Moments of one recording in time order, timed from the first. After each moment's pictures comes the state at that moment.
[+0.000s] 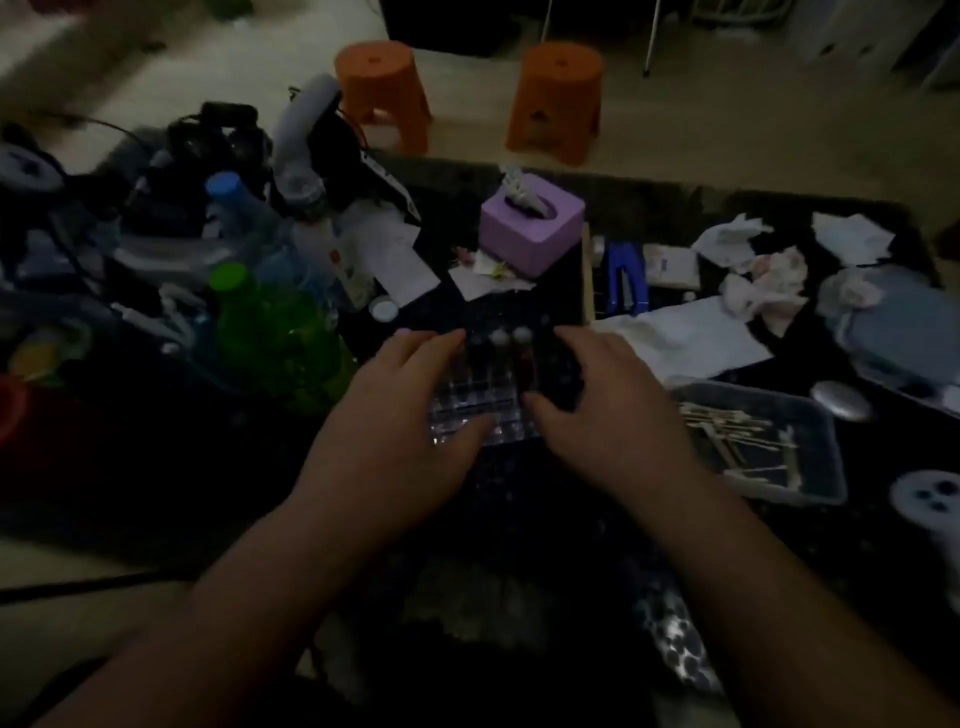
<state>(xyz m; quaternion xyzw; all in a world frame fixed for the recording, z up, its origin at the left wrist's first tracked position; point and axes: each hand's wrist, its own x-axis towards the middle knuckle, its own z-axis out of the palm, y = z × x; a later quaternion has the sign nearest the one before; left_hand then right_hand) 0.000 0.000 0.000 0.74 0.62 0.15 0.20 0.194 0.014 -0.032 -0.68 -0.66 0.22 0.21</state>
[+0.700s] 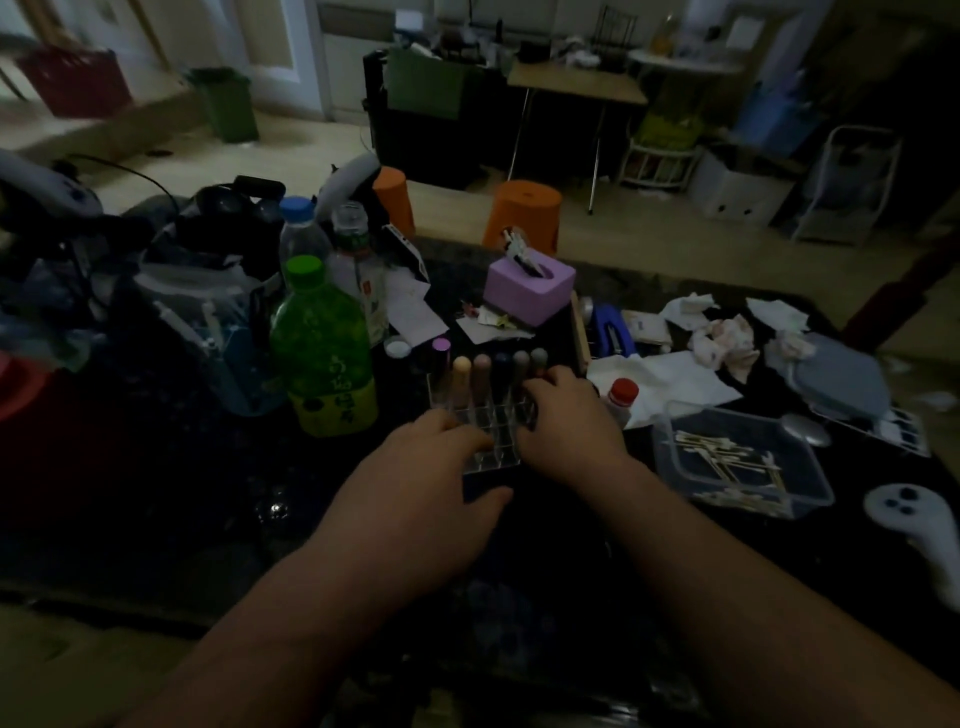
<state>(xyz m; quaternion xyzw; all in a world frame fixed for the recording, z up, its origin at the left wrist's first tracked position) -0.042 -0.053 -0.041 0.79 0.55 0.17 0.22 0.143 0.028 -0.095 -0.70 -0.71 0.08 0.09</state>
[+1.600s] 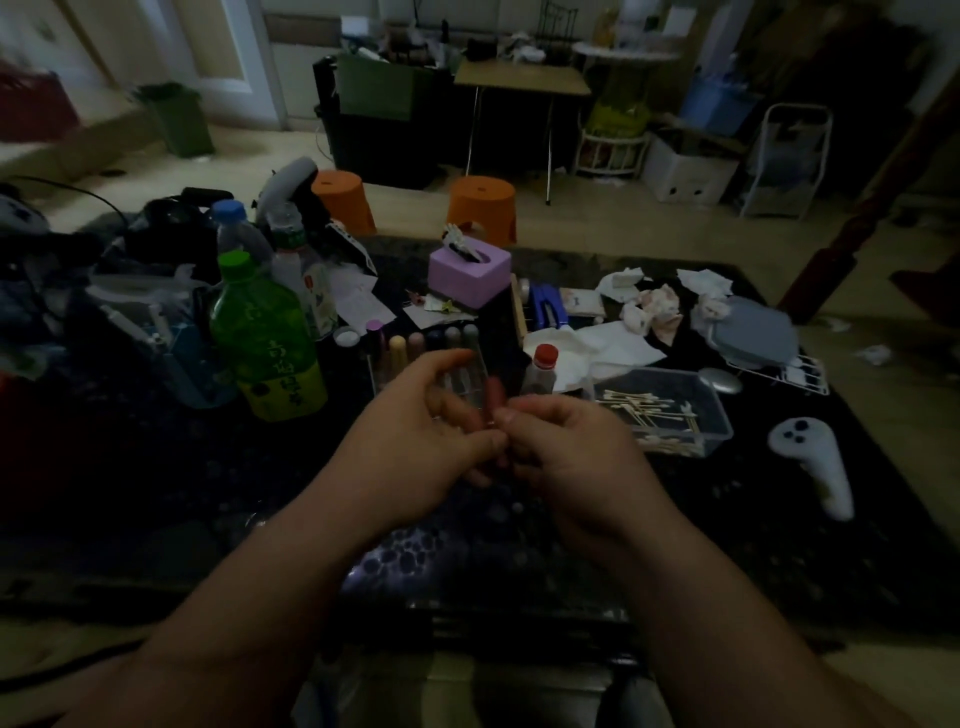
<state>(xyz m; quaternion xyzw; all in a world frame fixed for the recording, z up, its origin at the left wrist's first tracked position) 0.013 -0.088 -0.006 0.62 0.49 0.32 0.52 0.166 -0.119 -0.018 -0.56 -0.34 0.57 0.49</state>
